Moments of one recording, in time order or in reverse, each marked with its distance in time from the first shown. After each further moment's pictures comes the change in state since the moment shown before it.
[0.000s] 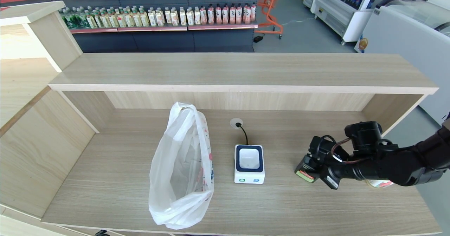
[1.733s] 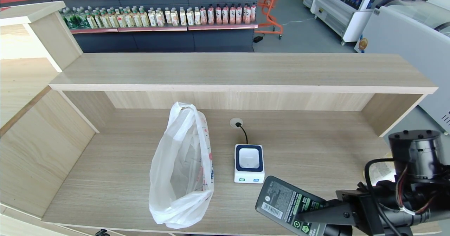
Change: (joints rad) left arm 0.000 0.000 0.000 -0.001 0.000 0.000; right arm 0.284 -0.469 0.307 -0.052 0.705 -1.930
